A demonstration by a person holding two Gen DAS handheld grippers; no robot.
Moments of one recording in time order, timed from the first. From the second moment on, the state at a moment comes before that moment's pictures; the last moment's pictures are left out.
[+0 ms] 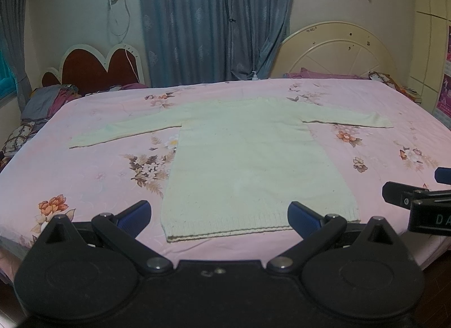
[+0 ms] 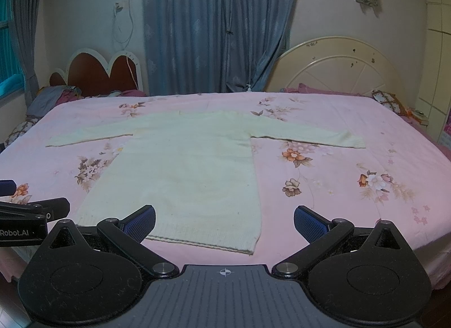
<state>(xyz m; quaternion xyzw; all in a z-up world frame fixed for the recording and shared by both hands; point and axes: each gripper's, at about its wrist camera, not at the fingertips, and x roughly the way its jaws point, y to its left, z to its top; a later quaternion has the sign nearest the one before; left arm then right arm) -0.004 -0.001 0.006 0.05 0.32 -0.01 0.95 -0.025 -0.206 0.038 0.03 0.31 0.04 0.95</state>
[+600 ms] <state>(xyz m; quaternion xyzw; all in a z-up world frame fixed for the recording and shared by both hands) -0.007 0.006 0.005 0.04 0.32 0.00 0.95 -0.026 -0.204 0.038 0.02 0.31 0.04 0.95</state>
